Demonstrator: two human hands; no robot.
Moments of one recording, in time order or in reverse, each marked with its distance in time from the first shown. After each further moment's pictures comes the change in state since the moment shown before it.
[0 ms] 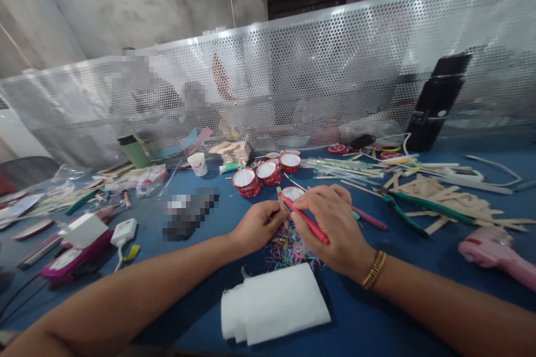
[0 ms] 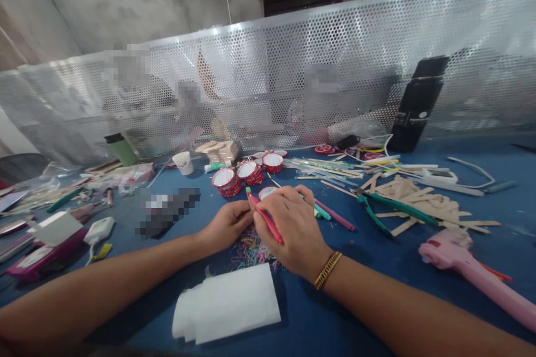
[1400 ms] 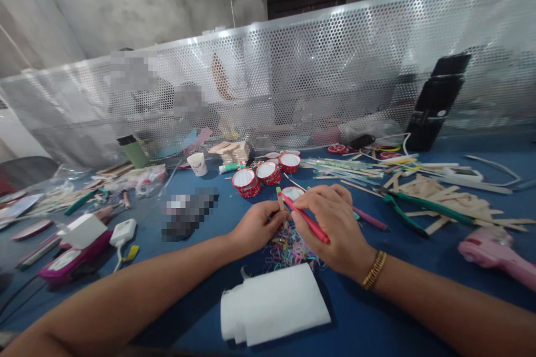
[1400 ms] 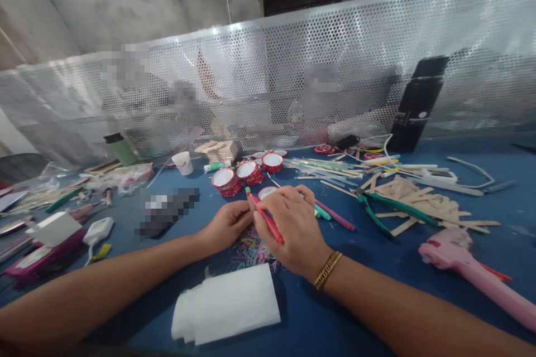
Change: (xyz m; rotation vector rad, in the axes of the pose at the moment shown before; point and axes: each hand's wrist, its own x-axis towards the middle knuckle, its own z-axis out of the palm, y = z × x) left_hand -0.001 0.001 0.000 -0.037 -0.003 0.000; right_hand 0.000 0.001 -0.001 -0.010 0.003 -0.005
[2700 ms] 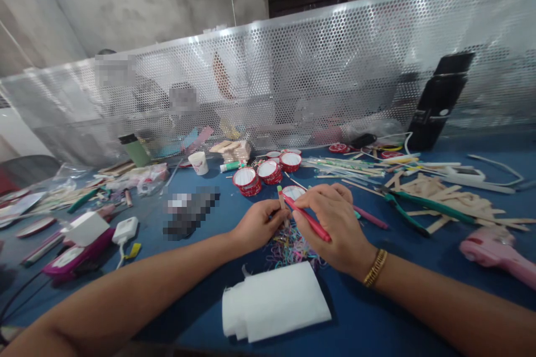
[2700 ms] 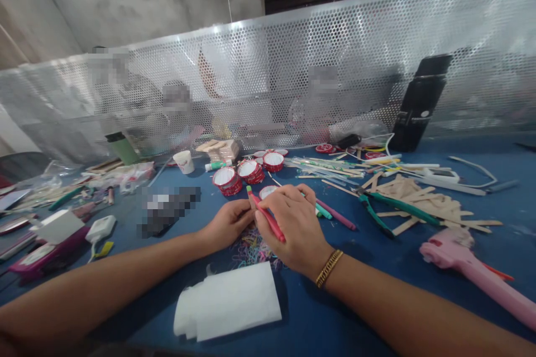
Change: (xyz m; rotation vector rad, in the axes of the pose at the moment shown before) left_hand 0.000 -0.003 0.000 0.033 0.011 0.003; right_hand 0.000 0.002 0.001 -0.010 -0.006 -0.001
